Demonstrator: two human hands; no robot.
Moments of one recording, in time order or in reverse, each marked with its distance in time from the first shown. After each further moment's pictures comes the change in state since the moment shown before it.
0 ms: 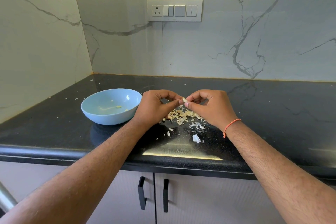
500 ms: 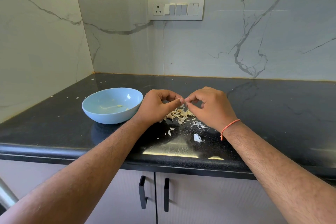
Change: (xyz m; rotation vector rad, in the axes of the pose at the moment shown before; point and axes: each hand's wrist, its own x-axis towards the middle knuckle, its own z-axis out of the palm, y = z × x) left_hand 0.003 0.001 0.000 -0.070 -0.063 -0.092; right_hand 0.001 0.007 0.008 -0.319 0.067 -0.282
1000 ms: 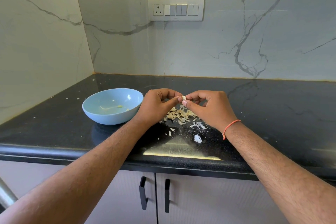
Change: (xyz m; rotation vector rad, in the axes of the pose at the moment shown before) left_hand 0.003 -0.006 0.001 -0.035 0.058 0.047; right_hand -0.001 -0.012 -0.007 0.294 -0.059 0.271
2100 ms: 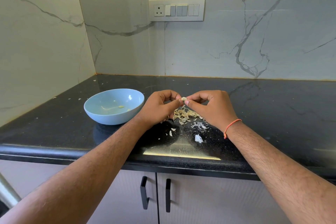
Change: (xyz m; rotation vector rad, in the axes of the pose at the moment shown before) left_hand -0.003 0.012 0.001 -0.039 -0.125 -0.133; right_hand 0.002 0.002 -0.001 -0.019 0.020 0.008
